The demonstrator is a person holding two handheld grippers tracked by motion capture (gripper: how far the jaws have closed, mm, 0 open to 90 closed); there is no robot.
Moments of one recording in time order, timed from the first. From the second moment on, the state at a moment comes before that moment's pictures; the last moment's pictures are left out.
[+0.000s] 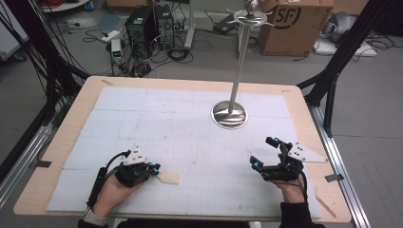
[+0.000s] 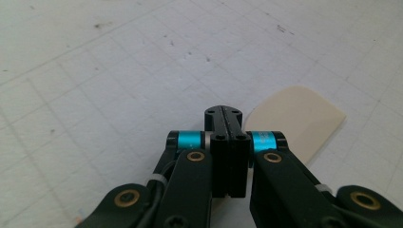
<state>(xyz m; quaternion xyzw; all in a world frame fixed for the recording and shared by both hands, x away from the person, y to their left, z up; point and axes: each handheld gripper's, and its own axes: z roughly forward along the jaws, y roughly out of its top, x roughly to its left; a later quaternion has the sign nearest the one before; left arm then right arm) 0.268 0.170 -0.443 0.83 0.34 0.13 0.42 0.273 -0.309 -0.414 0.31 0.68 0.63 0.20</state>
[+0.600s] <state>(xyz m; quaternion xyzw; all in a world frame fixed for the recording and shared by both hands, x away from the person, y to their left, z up) 0.249 0.209 -0.443 0.83 0.36 0.12 0.42 0.273 -0.313 -0.414 0.31 0.68 0.63 0.20</state>
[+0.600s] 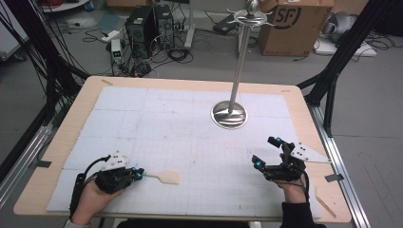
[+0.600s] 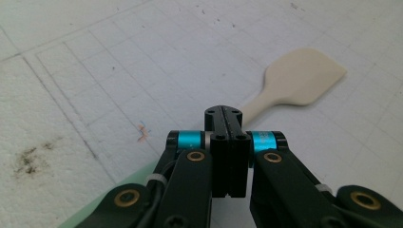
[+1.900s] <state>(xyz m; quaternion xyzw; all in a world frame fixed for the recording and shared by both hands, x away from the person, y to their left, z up) 0.284 0.182 -0.442 0.81 0.37 0.18 0.43 0.273 -0.310 -0.413 0.30 0.69 0.63 0.21</state>
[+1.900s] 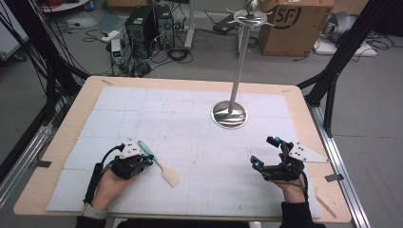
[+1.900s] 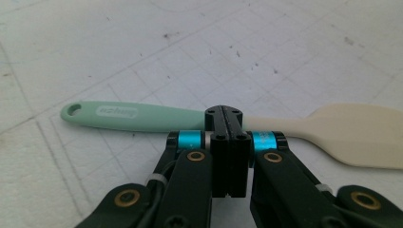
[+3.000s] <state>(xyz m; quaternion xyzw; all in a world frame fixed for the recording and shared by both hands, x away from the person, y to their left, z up) 0.287 0.141 -0.451 0.84 0.32 0.11 0.43 0.272 -0.308 -0.414 0.30 0.69 0.63 0.20</state>
